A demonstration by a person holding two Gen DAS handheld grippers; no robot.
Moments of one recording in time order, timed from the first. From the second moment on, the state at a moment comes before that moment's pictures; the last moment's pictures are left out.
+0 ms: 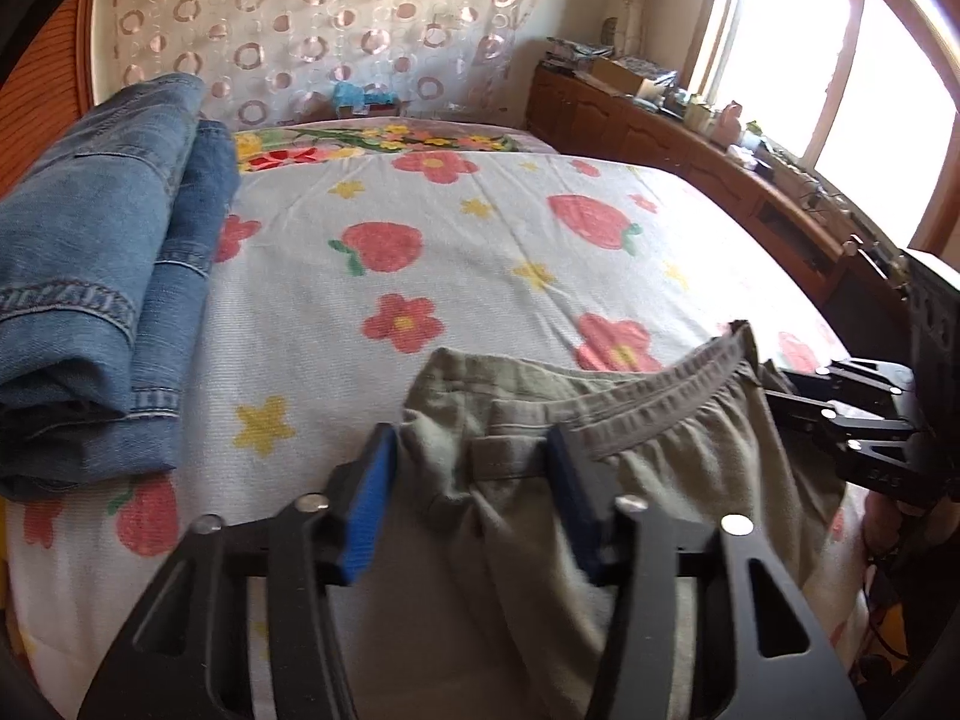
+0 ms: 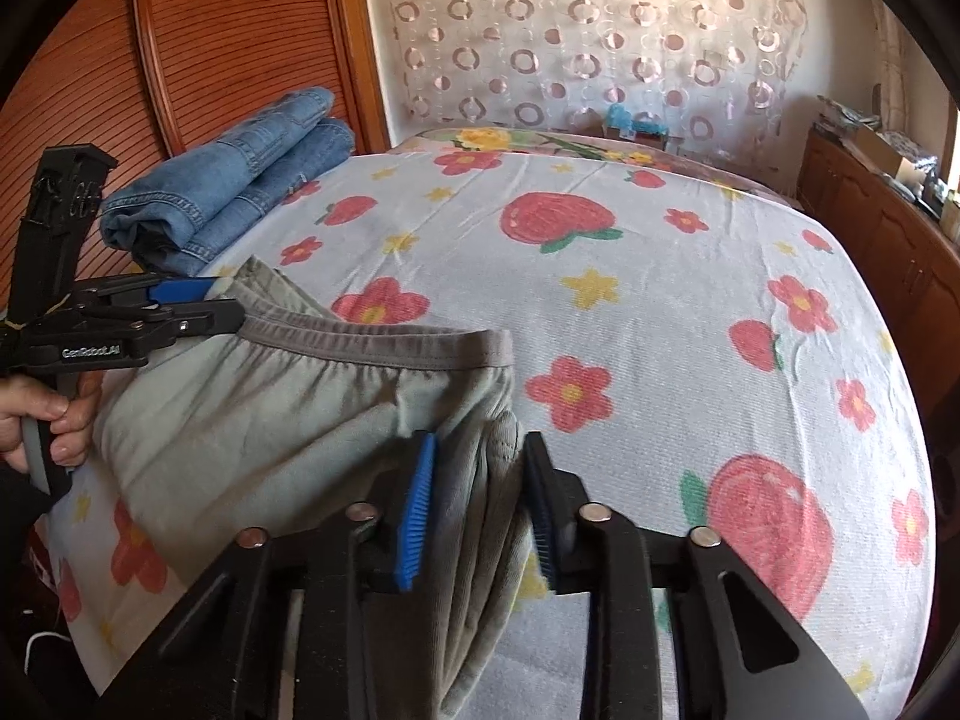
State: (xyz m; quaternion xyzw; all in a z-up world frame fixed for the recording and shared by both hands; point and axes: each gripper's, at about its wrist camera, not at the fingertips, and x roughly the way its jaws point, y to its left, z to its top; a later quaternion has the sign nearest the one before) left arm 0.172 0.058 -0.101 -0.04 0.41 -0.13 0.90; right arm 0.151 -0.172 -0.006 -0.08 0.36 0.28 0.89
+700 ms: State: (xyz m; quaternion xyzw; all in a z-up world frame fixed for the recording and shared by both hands) left arm 0.124 0.041 -0.030 -0.03 0.31 -0.16 0.93; right arm 0.119 -0.182 0.032 -0.06 0.30 0.30 0.90
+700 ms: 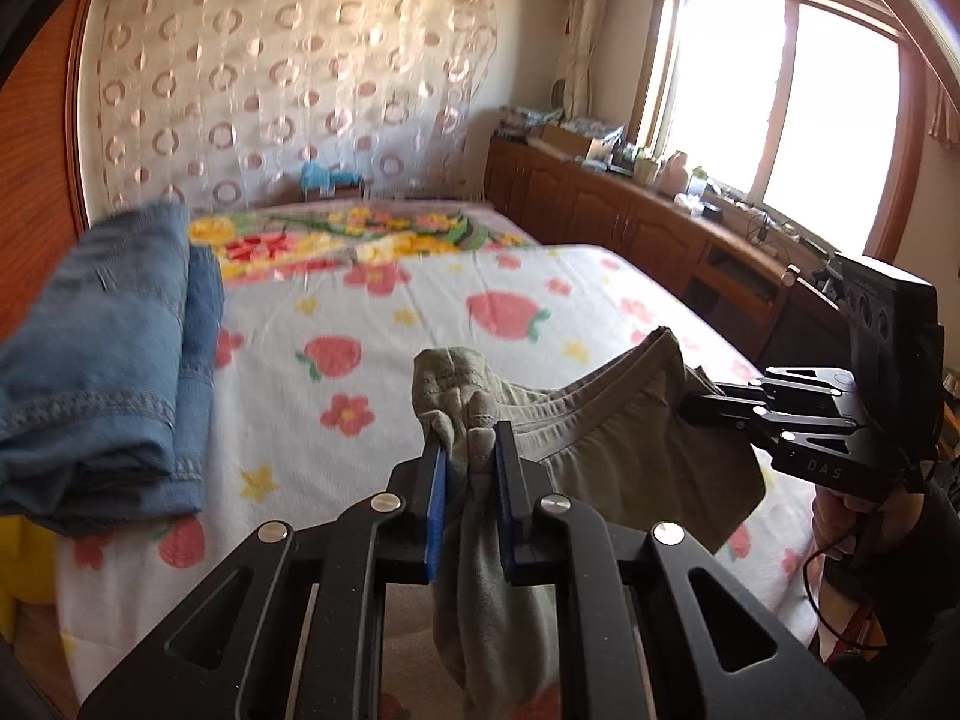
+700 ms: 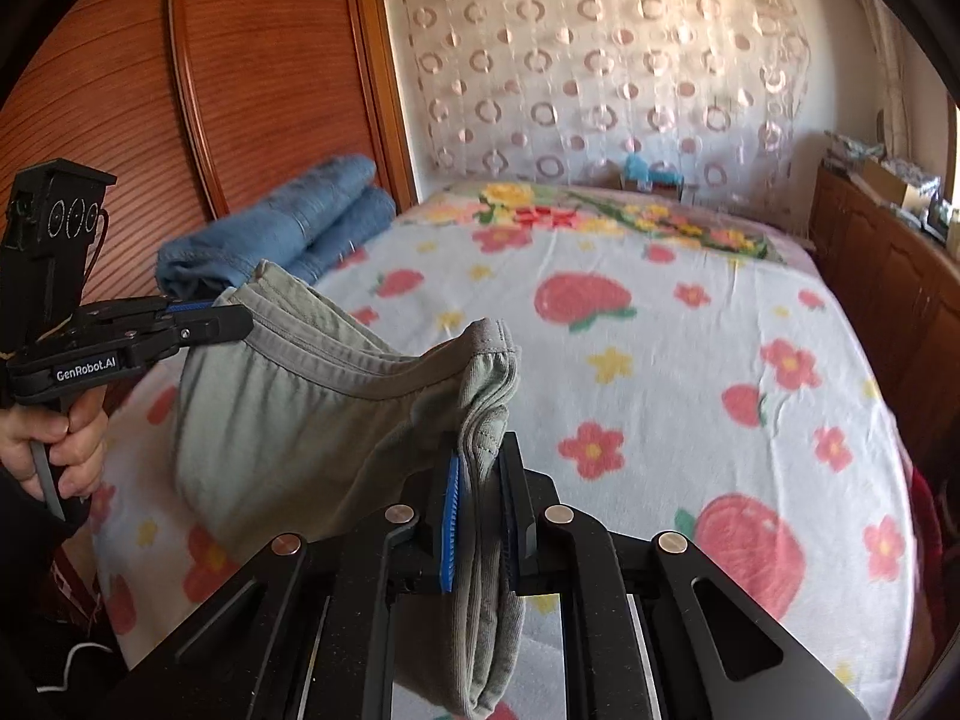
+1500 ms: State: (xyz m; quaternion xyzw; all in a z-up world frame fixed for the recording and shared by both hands) left arm 0.100 0.078 0.028 -0.02 0.23 -0.13 0.97; right arm 0.126 -0.157 0.085 -0.10 0.22 0.33 0.91
